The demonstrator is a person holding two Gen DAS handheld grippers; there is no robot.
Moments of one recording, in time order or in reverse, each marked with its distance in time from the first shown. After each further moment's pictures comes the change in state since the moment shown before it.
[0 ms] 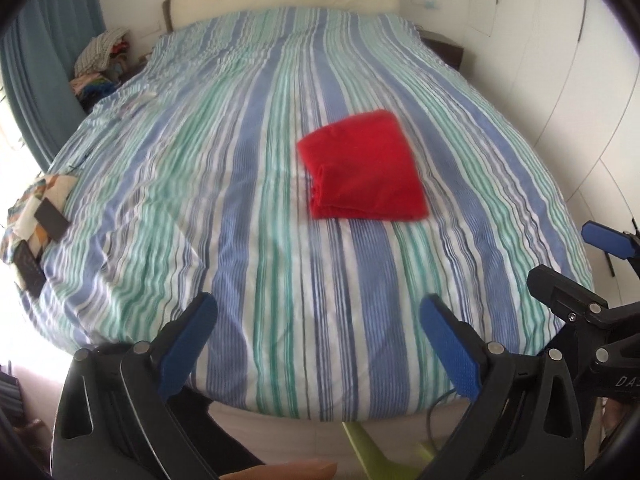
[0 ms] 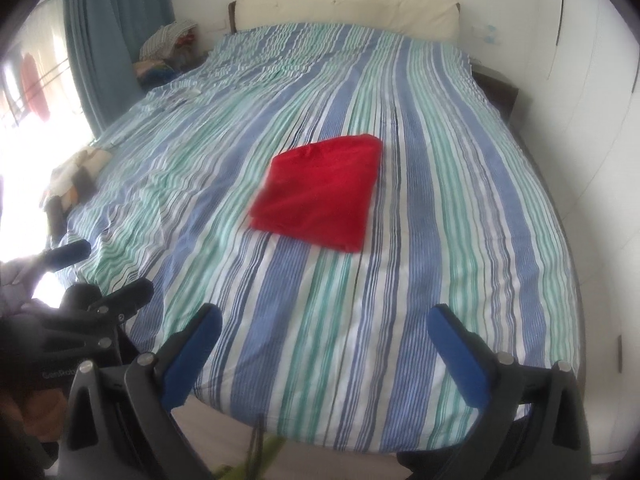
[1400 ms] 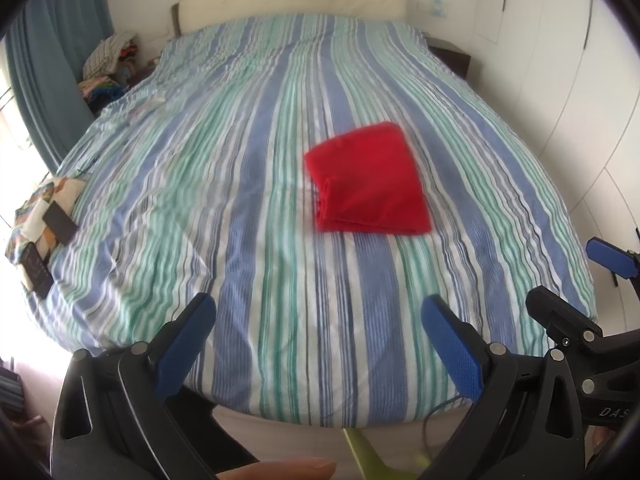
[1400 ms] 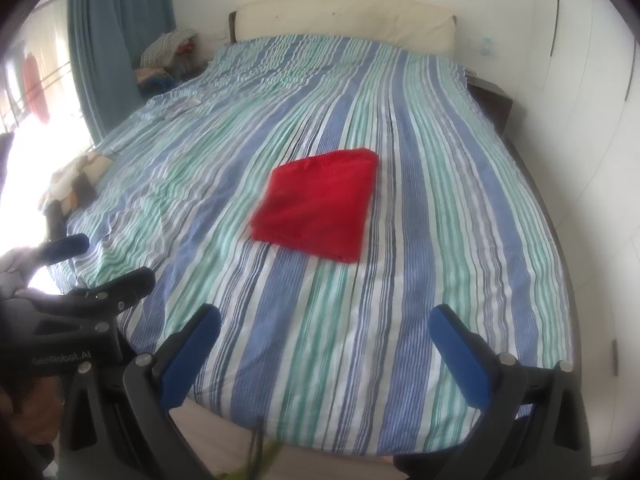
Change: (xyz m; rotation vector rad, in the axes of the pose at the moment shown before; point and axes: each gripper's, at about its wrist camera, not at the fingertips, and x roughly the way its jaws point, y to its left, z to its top) left arm -0.008 -0.003 0.014 -0.011 -0.020 0.031; right arm -0.015 0.002 0.000 -0.005 -0.042 -0.019
